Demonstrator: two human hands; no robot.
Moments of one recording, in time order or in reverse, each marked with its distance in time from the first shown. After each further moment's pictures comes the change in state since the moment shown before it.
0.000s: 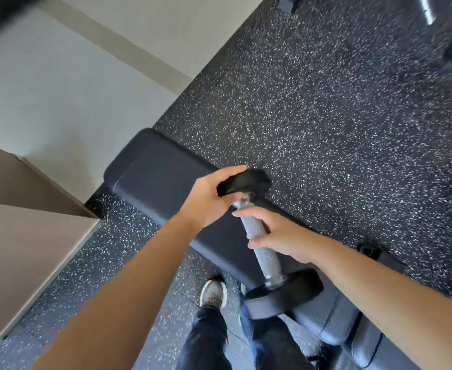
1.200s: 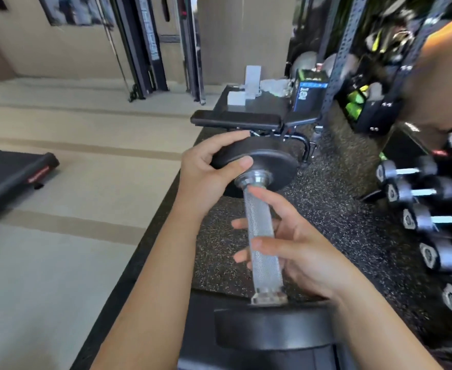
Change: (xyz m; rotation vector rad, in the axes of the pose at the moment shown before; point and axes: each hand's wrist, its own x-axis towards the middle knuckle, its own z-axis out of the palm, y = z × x) left_hand -0.088 0.395 -0.053 -0.311 -0.058 0.815; right_hand -0.323 -0.183 0.037 0.594 0.398 -0.813
